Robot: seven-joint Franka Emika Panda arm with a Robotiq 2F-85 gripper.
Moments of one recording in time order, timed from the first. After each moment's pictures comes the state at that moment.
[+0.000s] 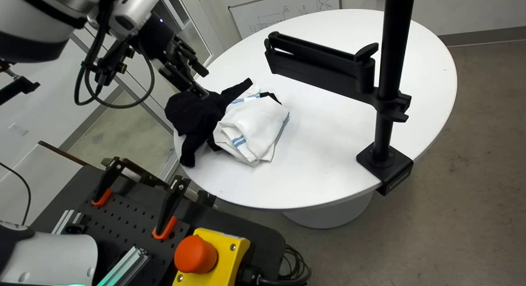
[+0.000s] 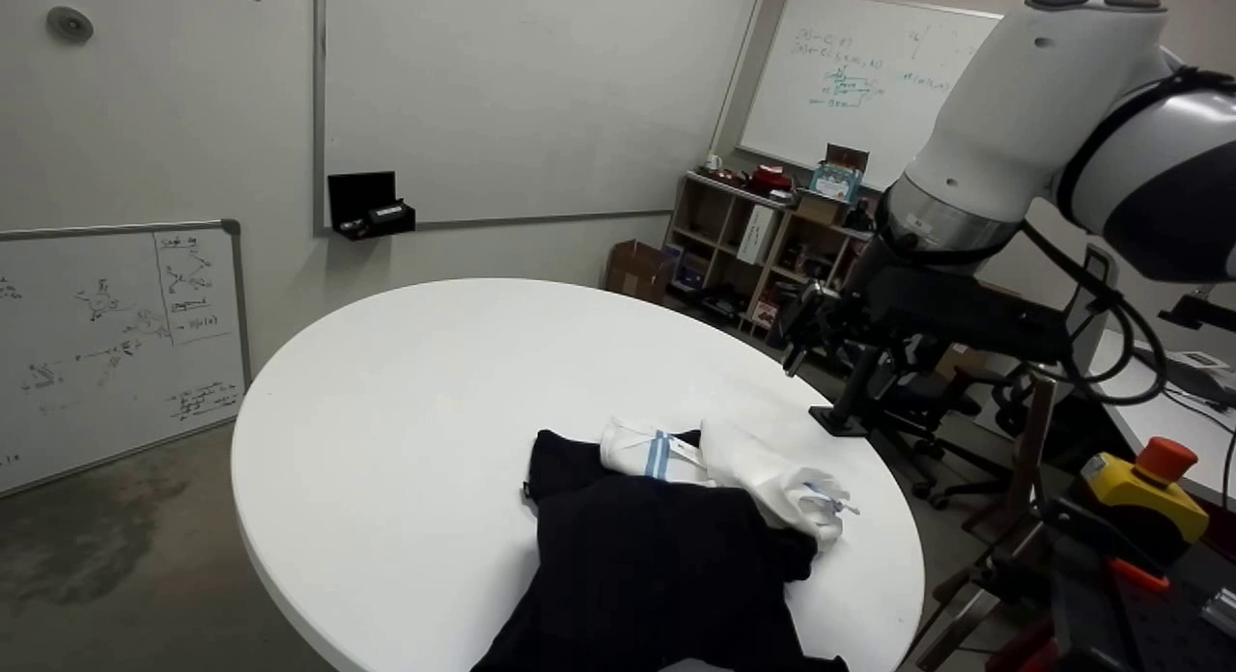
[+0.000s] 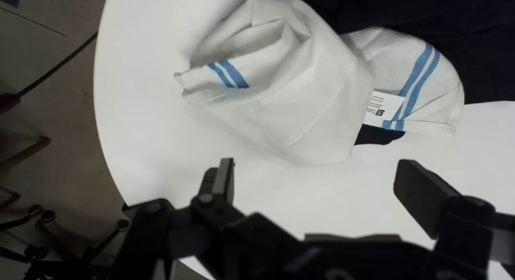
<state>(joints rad) -0.27 0.18 0.09 -2.63 -1.07 2.87 1.84</state>
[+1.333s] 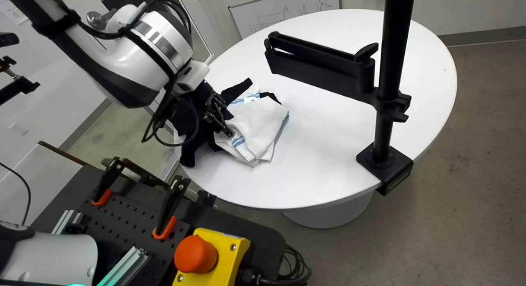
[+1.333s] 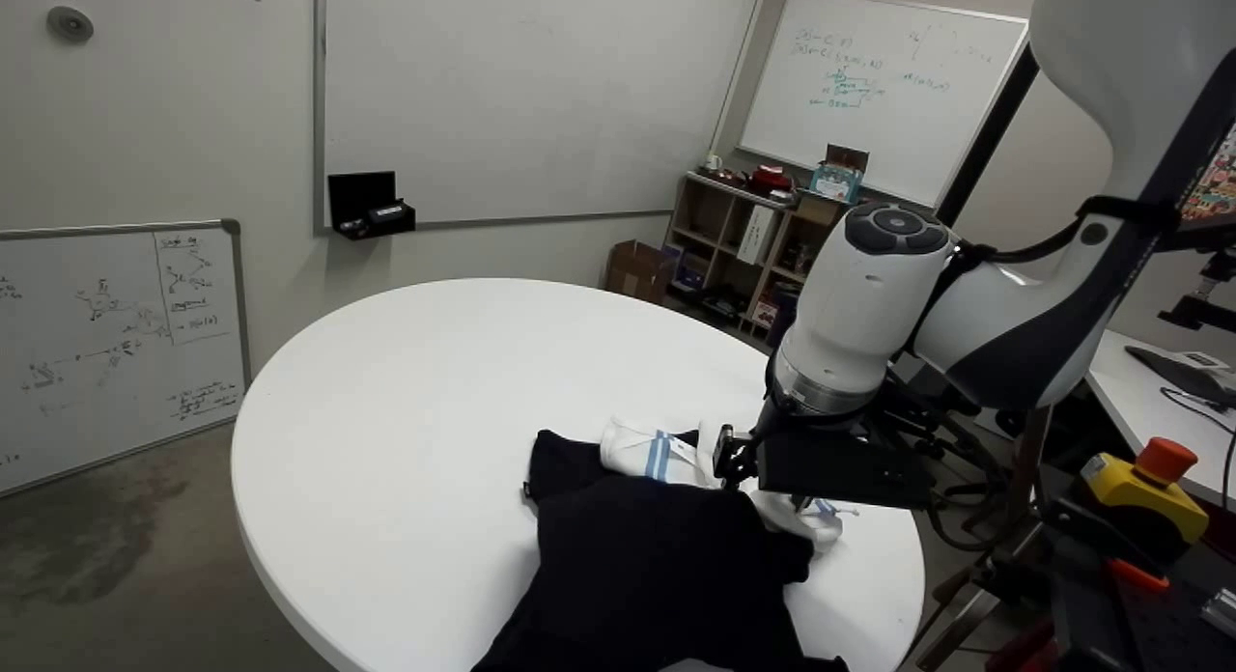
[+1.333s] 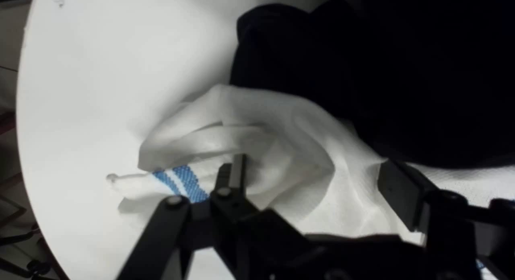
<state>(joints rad) -0.15 0.70 0.02 -2.30 -1.39 2.86 2.19</state>
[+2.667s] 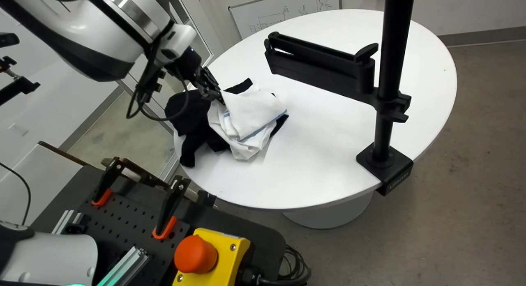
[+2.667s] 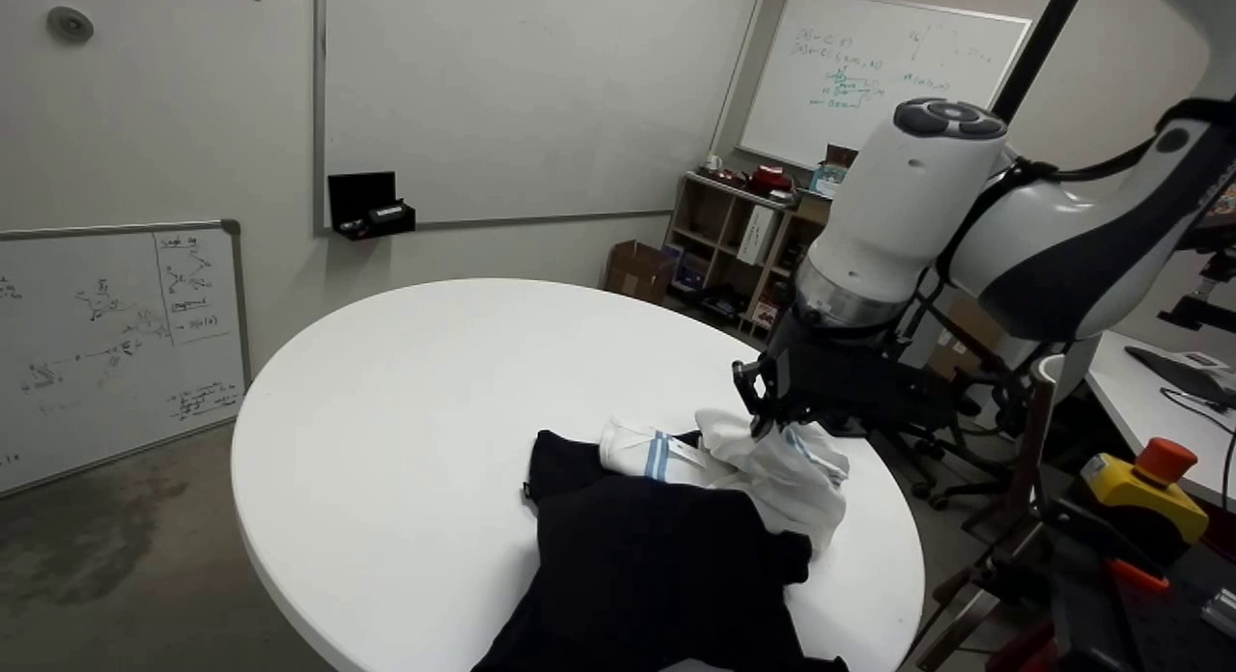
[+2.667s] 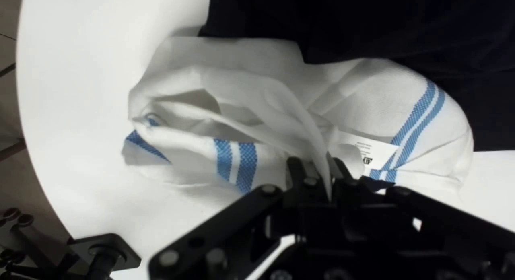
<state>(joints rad) -0.21 0.48 0.07 -2.41 -1.27 2.87 2.03</state>
